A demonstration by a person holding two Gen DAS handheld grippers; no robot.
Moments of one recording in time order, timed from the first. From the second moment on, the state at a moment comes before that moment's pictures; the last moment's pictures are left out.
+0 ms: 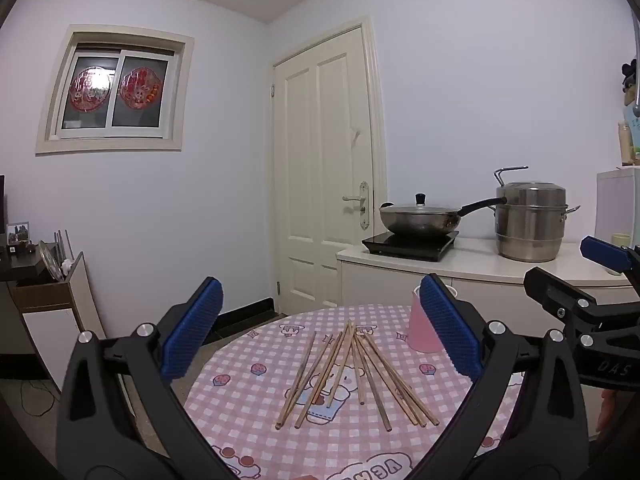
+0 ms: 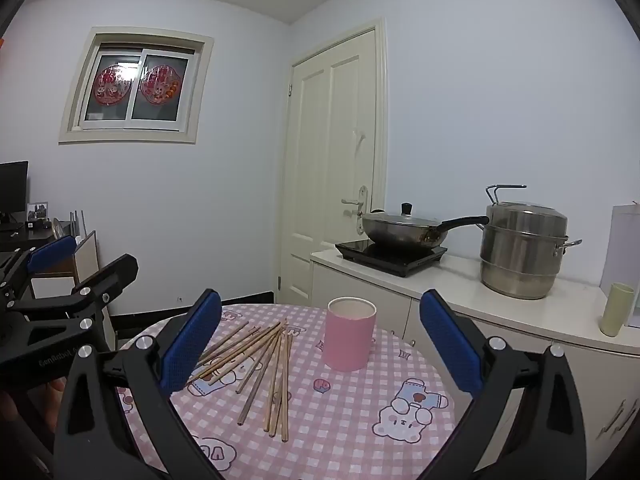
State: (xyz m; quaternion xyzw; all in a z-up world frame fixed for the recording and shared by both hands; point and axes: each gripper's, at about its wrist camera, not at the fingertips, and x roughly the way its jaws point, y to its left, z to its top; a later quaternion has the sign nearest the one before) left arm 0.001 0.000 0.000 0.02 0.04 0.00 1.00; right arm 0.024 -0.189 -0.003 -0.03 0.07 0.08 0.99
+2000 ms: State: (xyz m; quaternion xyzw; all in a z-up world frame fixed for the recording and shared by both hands) left arm 0.009 0.000 -0.014 0.02 0.05 0.00 1.00; right arm 0.033 -0.187 -0.019 -0.03 0.09 0.08 0.99
